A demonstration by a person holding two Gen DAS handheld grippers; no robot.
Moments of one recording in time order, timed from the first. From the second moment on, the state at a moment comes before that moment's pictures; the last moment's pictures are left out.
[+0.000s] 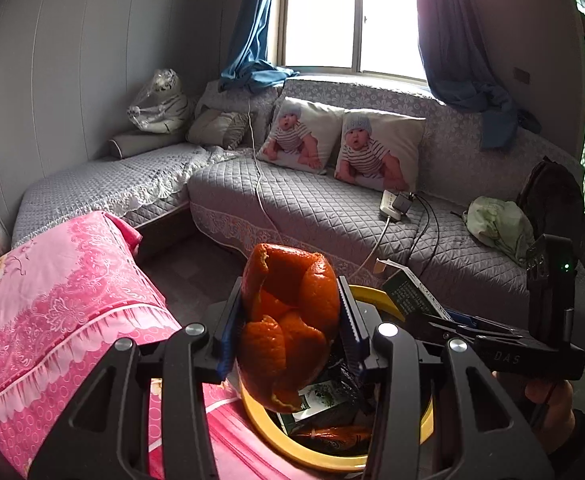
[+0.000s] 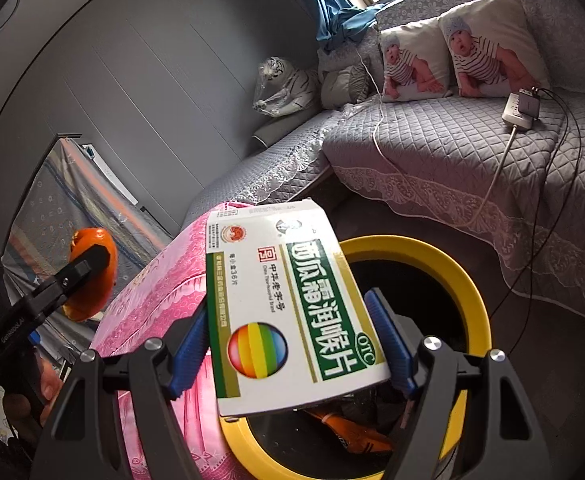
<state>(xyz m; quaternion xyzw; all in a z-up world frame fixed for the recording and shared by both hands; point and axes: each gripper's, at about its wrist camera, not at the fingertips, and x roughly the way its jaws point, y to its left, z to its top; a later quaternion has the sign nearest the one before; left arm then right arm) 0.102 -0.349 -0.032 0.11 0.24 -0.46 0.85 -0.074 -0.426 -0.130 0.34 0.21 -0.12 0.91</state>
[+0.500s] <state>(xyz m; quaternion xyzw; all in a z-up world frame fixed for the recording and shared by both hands) 0.147 -0.384 -0.088 0.11 0.33 -0.45 0.82 -0.060 -0.446 -0.154 0.39 0.24 -0.15 0.88</state>
